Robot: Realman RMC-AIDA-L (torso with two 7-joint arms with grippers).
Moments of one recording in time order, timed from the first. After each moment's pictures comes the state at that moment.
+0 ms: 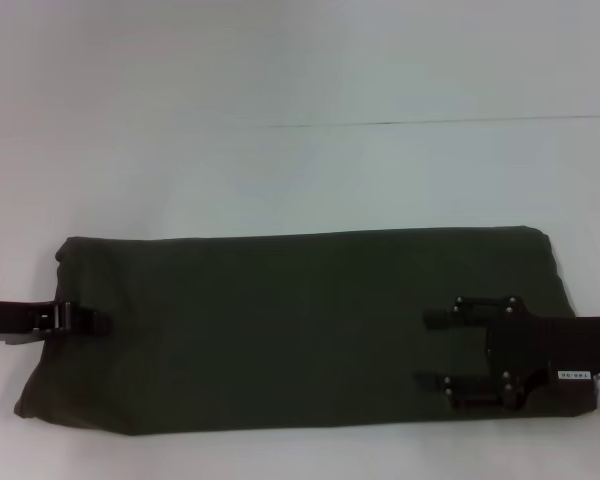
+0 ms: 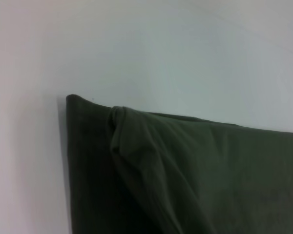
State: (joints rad) left arm -0.56 -2.09 0.50 0.86 2.53 1.46 -2.31; right arm 0.47 2.09 -0.68 -0.67 -2.12 -1.62 1.14
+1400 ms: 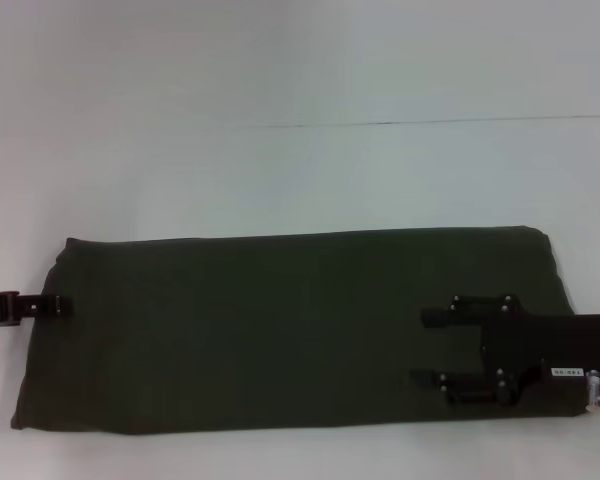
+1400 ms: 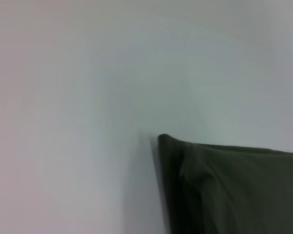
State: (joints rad) left arm -0.52 -2.09 0.49 0.95 2.57 1.36 -2.29; right arm 0.48 2.09 -0.70 -0.66 -2.12 -1.58 1.14
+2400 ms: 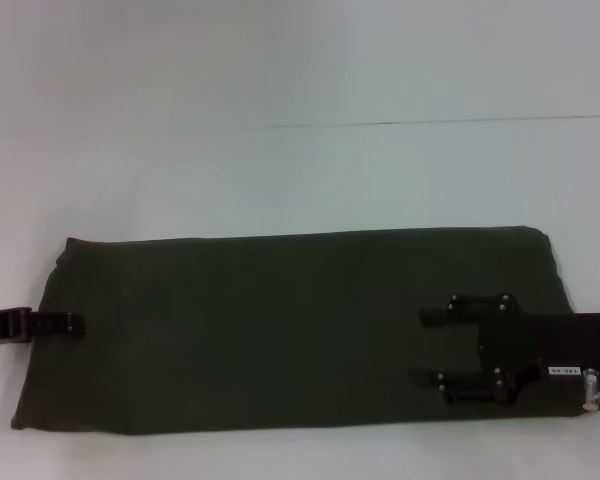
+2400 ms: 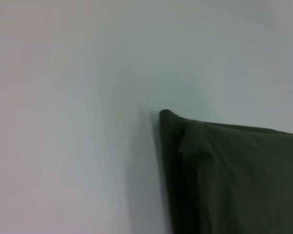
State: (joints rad) left arm -0.52 -2.09 0.50 0.92 2.59 1.36 -2.29; right arm 0.49 2.09 -0.71 -0.66 -2.12 -1.57 1.14
